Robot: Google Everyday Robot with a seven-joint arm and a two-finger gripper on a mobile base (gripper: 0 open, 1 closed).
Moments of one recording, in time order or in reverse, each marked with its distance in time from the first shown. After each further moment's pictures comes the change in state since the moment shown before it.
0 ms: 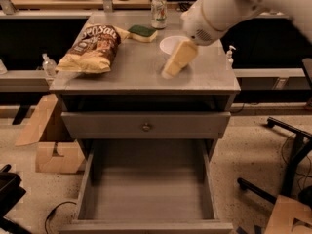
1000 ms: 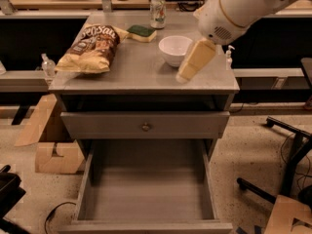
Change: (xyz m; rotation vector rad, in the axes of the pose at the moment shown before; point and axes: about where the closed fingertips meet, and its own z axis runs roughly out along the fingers) arm 0.013 0.021 -0.046 -0.008 0.056 -0.027
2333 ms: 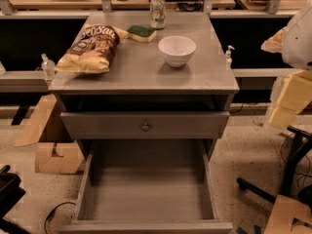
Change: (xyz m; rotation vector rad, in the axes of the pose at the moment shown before) arm 0.113 0.098 -0.132 -0.165 0.347 0.034
